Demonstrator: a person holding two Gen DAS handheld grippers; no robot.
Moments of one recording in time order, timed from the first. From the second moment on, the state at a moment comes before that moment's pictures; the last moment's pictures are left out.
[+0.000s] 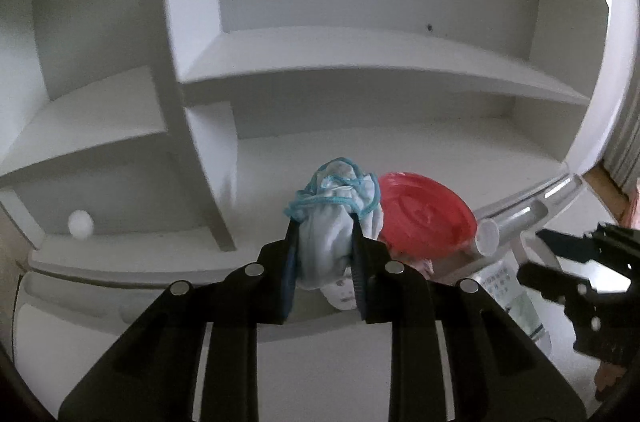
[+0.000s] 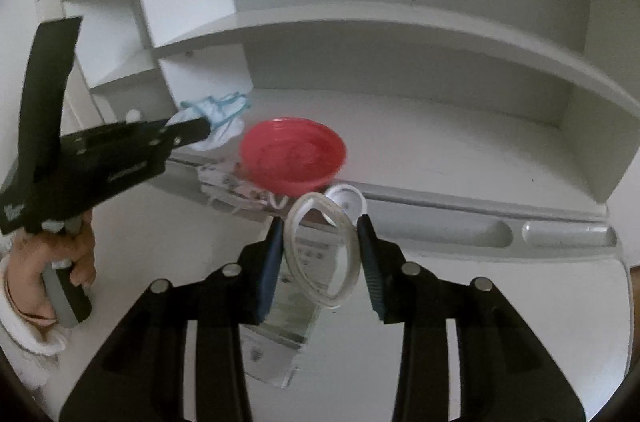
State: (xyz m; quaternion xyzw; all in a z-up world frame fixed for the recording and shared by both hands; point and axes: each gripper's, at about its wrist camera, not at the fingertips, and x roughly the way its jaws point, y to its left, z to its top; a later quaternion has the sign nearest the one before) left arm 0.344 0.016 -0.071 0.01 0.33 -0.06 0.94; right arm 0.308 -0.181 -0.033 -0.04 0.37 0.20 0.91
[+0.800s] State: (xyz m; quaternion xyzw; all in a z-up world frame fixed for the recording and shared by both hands) left arm 0.348 0.017 -0.071 0.01 0.34 -0.06 0.94; right arm 0.317 -0.175 -0.039 -0.05 0.39 0.21 0.90
